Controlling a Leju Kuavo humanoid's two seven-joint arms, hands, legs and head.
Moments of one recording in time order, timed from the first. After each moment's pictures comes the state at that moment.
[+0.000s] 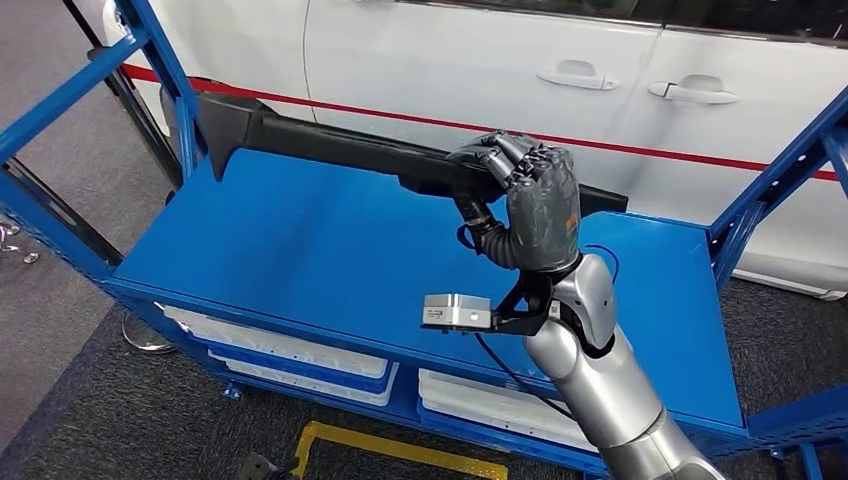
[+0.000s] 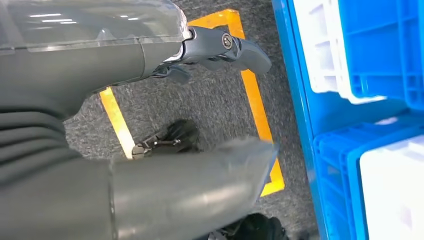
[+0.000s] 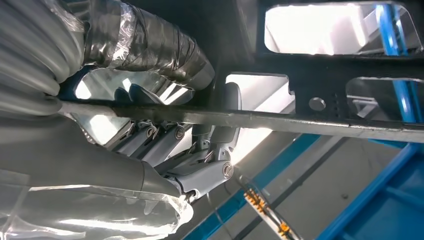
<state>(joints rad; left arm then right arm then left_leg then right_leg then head) -0.04 0.02 -0.24 -0.45 -0.13 -0.14 -0.51 -0.55 -0.01 0.48 -1.69 0.86 -0.56 -0.24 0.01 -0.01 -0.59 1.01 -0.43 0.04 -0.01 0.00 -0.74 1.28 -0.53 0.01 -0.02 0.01</state>
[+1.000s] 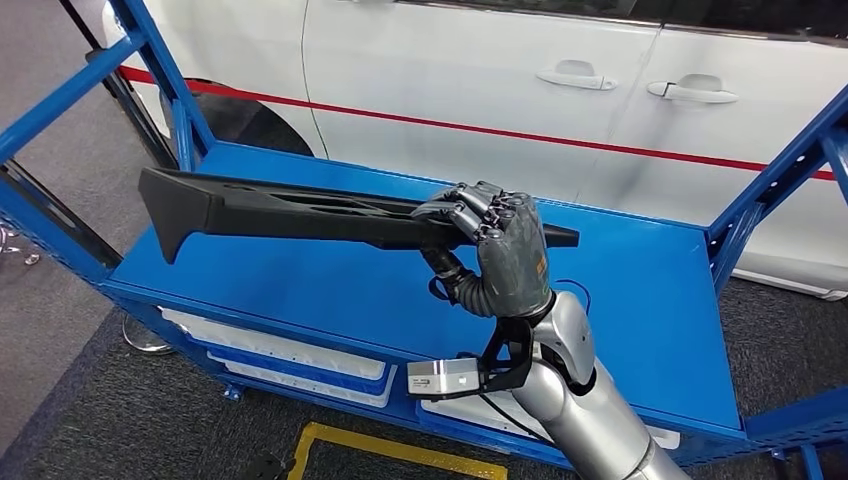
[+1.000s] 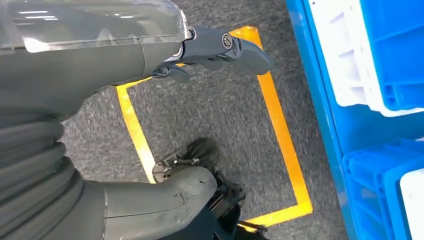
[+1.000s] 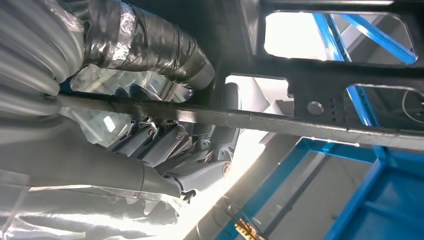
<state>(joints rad) -0.09 0.00 -0.27 -0.36 -0.16 -0.04 -0.46 -0.46 -0.02 0.57 -1.75 0.78 -0.55 -0.28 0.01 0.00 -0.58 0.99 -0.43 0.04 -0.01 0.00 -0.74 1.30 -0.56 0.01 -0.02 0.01</state>
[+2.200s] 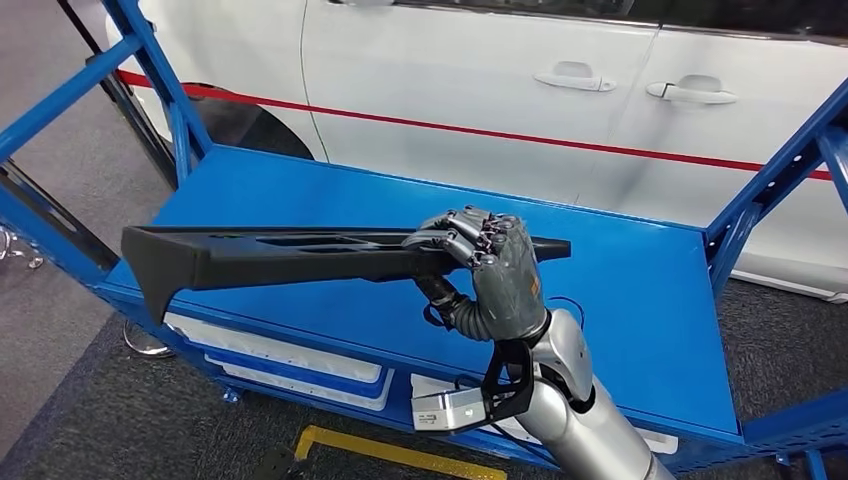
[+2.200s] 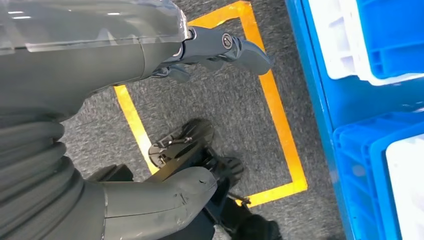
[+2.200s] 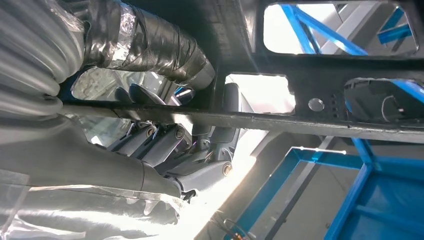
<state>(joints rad) -0.13 -0.03 -0.27 -0.34 -0.15 -0.08 -0.41 -0.41 -0.03 0.60 -1.78 0.73 -0.52 -0.32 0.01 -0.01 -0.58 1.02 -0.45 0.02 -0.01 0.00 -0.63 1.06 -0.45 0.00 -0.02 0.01</state>
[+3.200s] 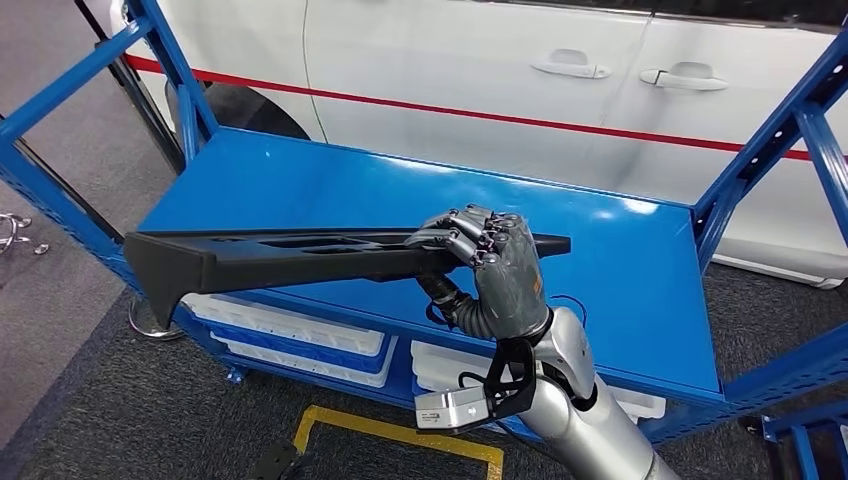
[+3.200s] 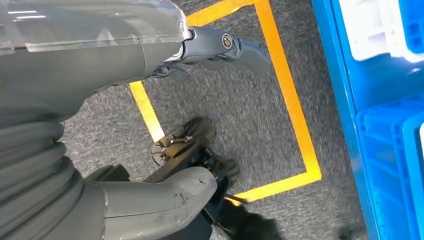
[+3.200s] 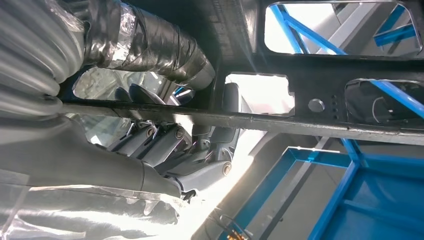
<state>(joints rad) -0.15 -0.04 -0.27 -0.33 -0.15 -0.08 -0.40 -0.42 -0.04 0.60 -1.78 0.73 -0.52 -0.33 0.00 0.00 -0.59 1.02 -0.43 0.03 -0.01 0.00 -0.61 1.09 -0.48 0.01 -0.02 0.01</state>
